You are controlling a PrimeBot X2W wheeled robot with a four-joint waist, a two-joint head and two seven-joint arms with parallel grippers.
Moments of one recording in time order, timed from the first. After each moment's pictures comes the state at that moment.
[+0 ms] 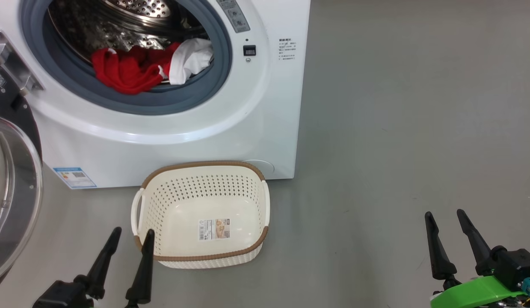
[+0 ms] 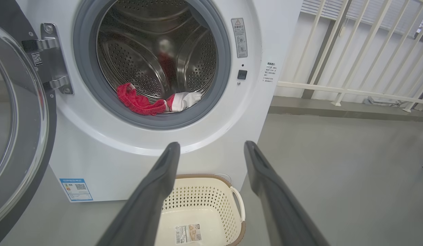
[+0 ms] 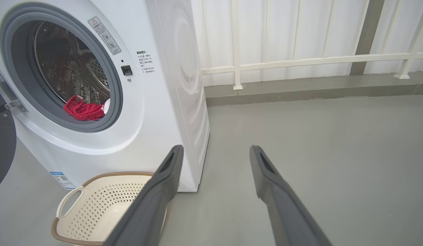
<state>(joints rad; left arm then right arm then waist) -0.02 0.16 -0.06 0.15 -0.35 -0.13 -0.26 0.04 -0.06 -0.08 0.20 0.29 0.12 -0.25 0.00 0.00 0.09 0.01</state>
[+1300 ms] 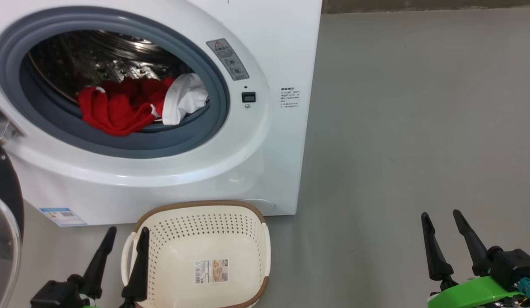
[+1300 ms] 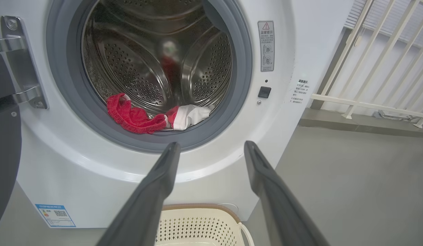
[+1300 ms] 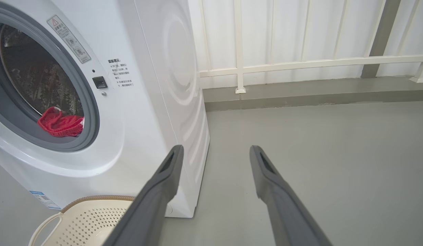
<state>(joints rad) -0.02 0.15 -0.03 0.16 -0.38 -0.13 -0.26 0.04 -0.06 -0.07 0.20 0.29 0.12 -0.25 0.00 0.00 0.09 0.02</state>
